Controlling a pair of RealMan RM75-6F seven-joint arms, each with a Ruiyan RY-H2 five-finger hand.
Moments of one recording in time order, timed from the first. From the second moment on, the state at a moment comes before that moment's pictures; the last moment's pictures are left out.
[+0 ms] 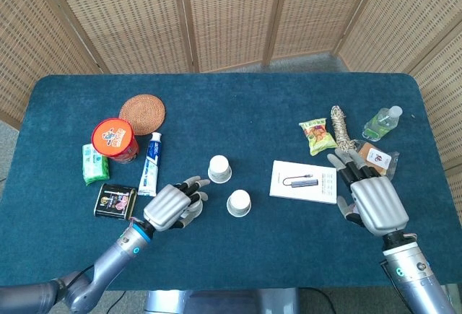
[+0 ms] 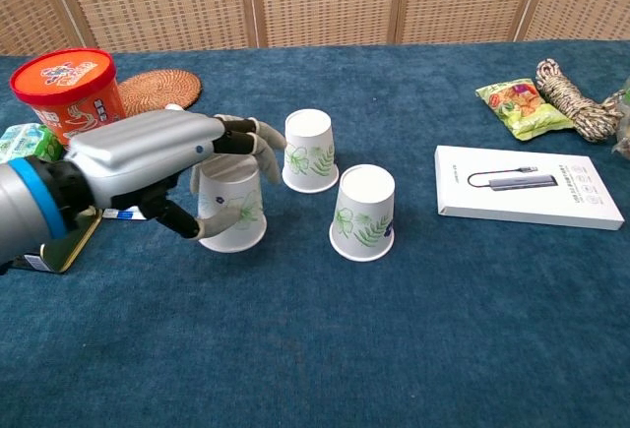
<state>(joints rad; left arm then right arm) -0.59 -1.60 -0.08 -1.59 1.50 1.00 0.31 0.35 -0.88 0.08 -2.17 -1.39 1.30 -0.36</state>
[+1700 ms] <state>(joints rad) -0.65 -1.76 -0.02 -1.42 1.58 1.09 0.18 0.29 -0.84 0.08 -2.15 -1.44 1.30 -0.28</state>
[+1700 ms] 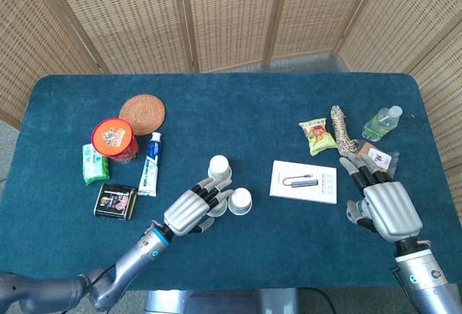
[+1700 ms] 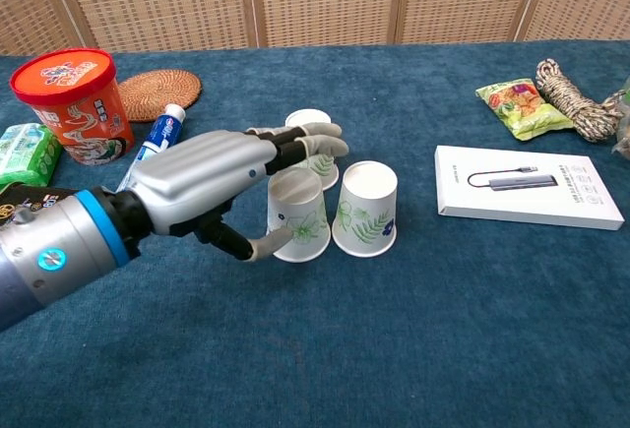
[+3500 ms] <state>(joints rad) -1.06 -1.62 -0.20 -1.47 0.82 0.76 0.62 0.21 -0.79 0.08 -2.08 -1.46 1.37 -0.16</state>
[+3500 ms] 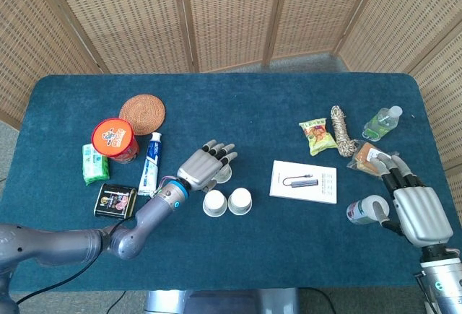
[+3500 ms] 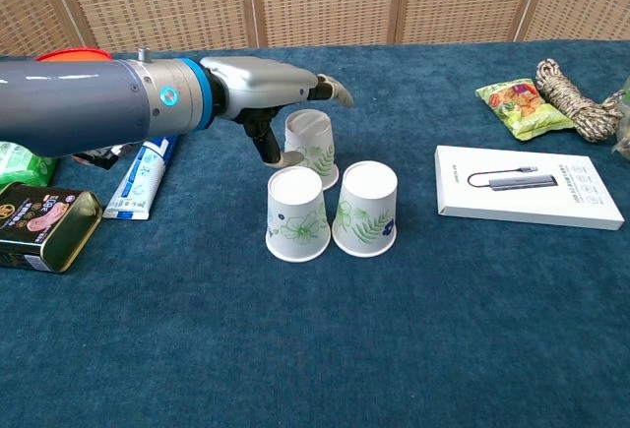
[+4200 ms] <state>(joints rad) -1.10 -1.69 -0.18 -1.36 0.81 0.76 0.52 0.21 -0.80 0.09 -2.06 -1.43 1.35 -0.14</state>
